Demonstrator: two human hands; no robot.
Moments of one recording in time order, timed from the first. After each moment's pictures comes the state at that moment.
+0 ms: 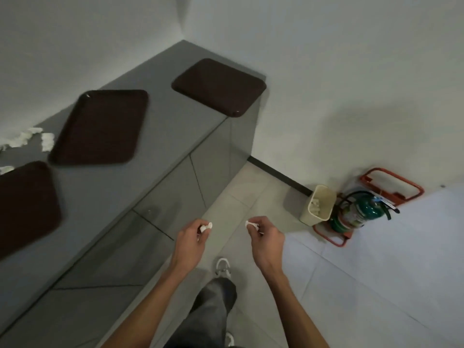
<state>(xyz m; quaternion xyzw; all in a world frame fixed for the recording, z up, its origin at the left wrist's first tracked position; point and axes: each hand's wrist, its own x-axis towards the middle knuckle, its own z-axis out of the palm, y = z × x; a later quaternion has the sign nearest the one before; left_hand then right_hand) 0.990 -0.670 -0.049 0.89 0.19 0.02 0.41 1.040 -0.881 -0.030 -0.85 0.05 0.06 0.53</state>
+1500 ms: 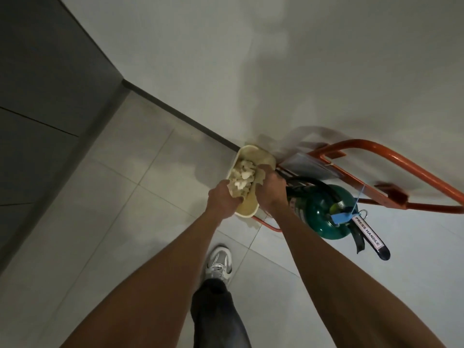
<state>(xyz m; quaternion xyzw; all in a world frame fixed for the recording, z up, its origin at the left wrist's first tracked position) 1.511 -1.189 -0.530 0.78 0.27 -0.35 0.44 1.554 -1.343 -0.557 -0.92 0.12 0.29 0.22</state>
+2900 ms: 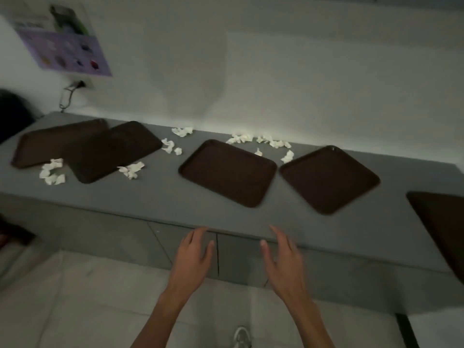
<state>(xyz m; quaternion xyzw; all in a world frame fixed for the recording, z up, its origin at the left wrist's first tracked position) 0.735 -0.522 0.054 0.72 0.57 0.29 0.27 0.975 -0.591 0.061 -0.74 -0.54 0.19 0.35</state>
